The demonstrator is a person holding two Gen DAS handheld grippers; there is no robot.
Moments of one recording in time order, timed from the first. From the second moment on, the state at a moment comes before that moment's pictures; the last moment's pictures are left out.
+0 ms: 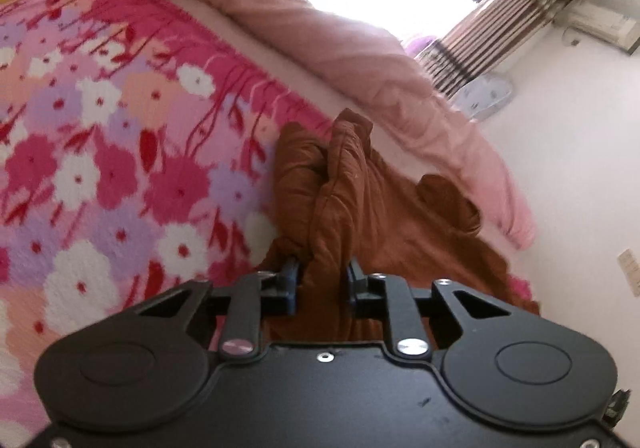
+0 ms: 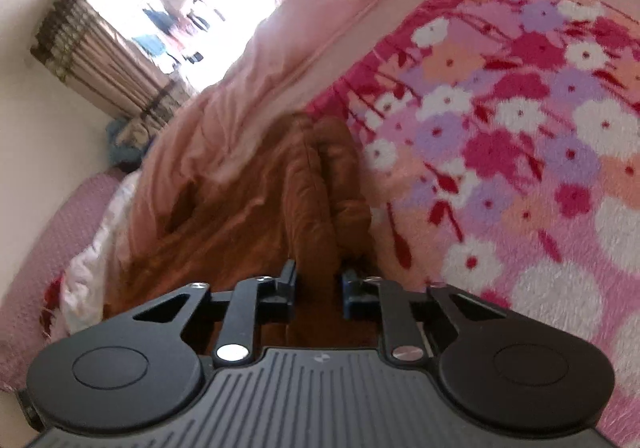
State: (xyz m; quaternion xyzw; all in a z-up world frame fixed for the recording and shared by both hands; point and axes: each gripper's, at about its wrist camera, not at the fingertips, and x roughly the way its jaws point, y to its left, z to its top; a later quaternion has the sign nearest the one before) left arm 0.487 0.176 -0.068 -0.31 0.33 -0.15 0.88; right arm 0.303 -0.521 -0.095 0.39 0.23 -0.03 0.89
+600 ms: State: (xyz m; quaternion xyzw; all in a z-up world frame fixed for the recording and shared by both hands) left arm 0.547 0.167 -0.052 -0.24 0.32 -0.13 0.91; right arm 0.331 -0.536 -0.067 0.35 0.20 -0.04 0.91
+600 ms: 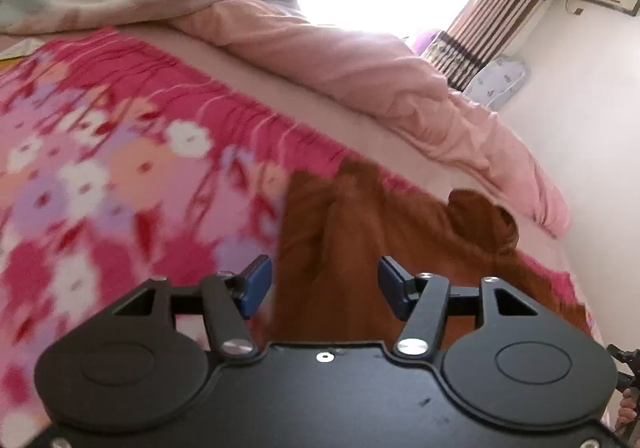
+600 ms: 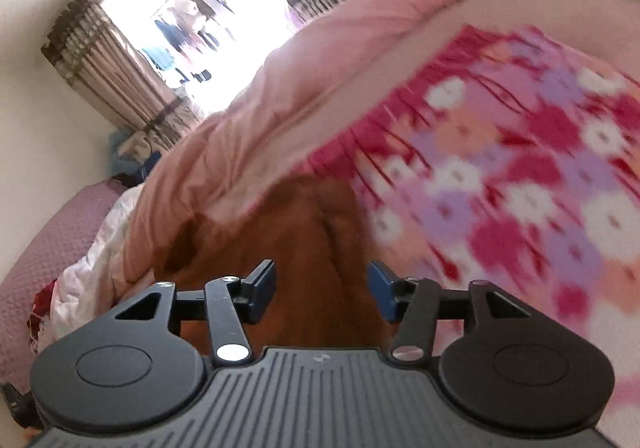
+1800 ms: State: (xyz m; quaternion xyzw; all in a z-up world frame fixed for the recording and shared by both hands) left arm 0.646 0.132 -0.089 -0.28 0.38 -0.12 0.88; right arm 0.446 -0.527 -0.082 0.31 0.24 -0.12 0.91
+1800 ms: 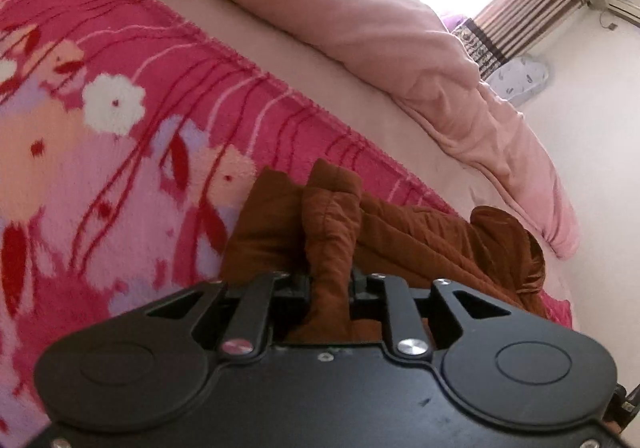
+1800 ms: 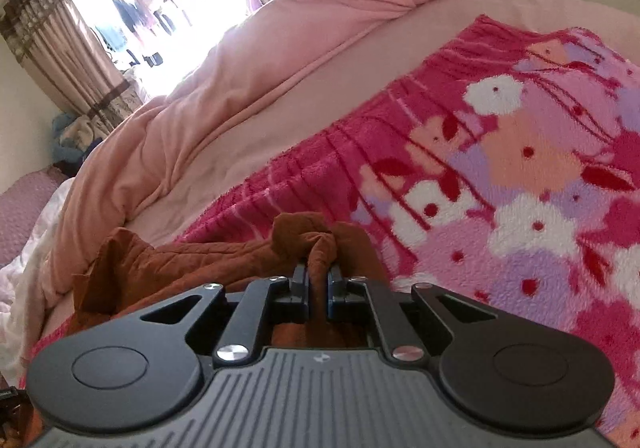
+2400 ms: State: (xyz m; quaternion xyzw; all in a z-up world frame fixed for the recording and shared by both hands) left arm 0.521 0.002 -0.049 -0.16 0.30 -0.26 0.90; right arm 0.387 -0.357 -0.040 0.23 0.19 0.09 0.95
